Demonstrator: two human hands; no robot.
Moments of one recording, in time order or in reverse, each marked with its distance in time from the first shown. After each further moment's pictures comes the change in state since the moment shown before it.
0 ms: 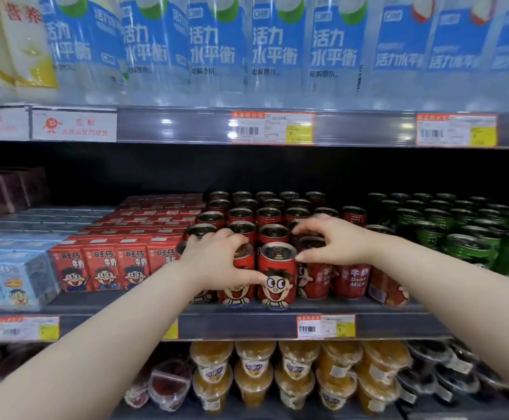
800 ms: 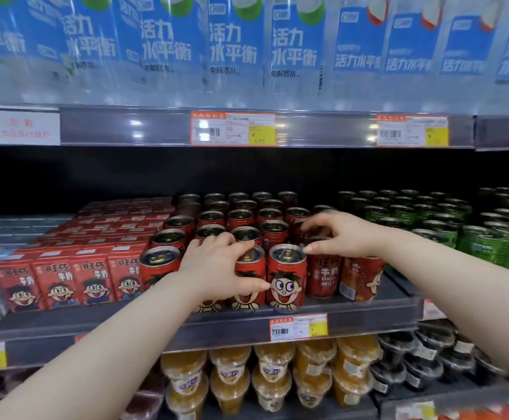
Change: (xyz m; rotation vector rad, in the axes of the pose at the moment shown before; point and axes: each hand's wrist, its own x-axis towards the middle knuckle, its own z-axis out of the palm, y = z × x) left_hand 0.018 0.037 0.013 0.037 0.033 0.104; right_hand -0.022 0.044 -0.021 0.079 0.037 0.103
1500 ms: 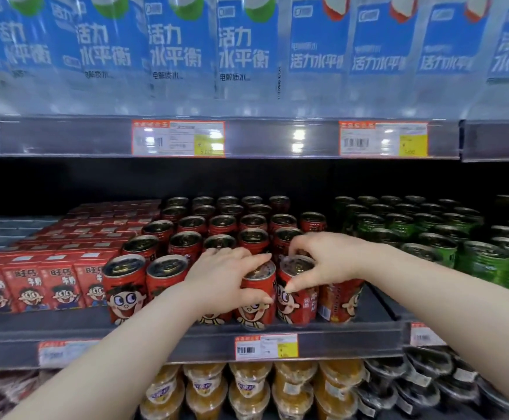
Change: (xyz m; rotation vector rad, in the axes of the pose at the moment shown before) left_hand 0.028 0.057 0.002 -0.003 -0.070 0.106; right_hand 0.002 0.025 -0.012 -0.253 -0.214 -0.107
